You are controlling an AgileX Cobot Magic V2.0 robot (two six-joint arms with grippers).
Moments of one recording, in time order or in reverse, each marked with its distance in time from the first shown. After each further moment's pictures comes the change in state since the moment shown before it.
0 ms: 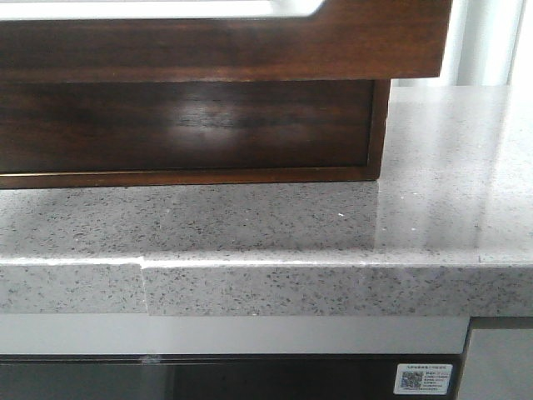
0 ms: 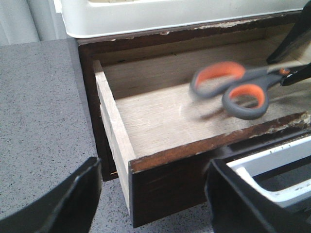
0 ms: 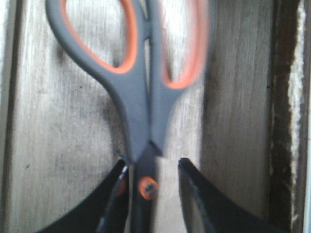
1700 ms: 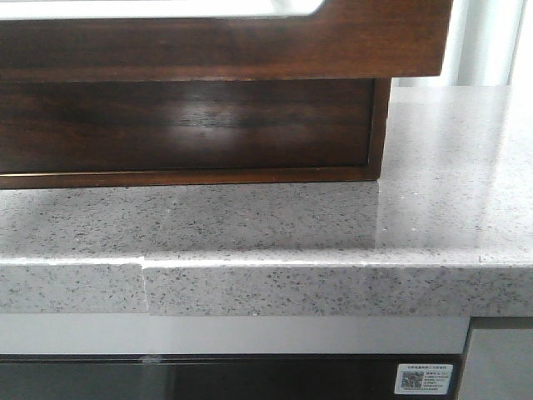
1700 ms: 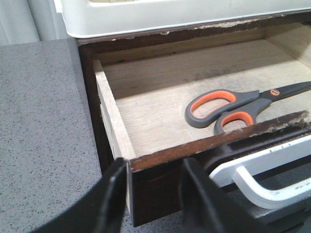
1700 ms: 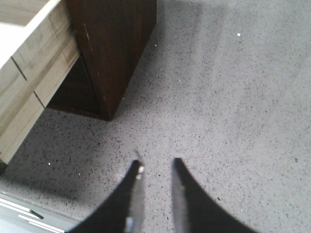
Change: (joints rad) left arm 0.000 0.000 0.000 0.000 0.000 0.000; right arm -0.459 -0.973 0.977 -0.016 -0.391 1.021
